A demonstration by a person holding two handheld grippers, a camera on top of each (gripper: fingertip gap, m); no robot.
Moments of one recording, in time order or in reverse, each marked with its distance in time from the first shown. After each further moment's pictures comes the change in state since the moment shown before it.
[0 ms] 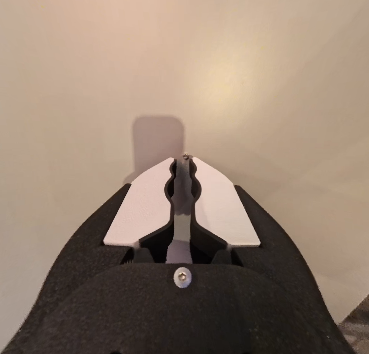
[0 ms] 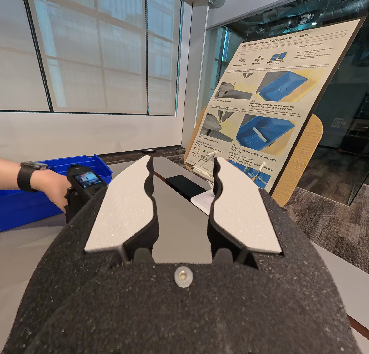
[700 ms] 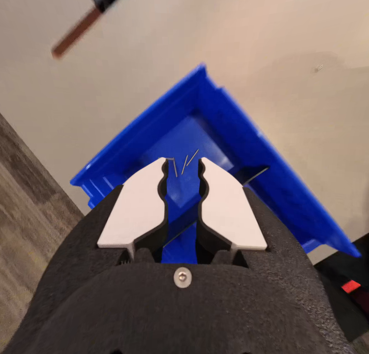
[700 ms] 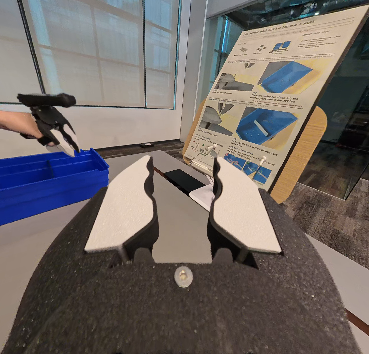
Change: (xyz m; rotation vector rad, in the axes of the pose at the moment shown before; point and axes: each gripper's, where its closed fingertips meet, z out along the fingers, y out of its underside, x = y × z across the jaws) left arm -0.077 0.205 -0.174 0.182 -0.270 -0.635; right arm 0.001 0.011 0.006 -0.038 0.007 -0.007
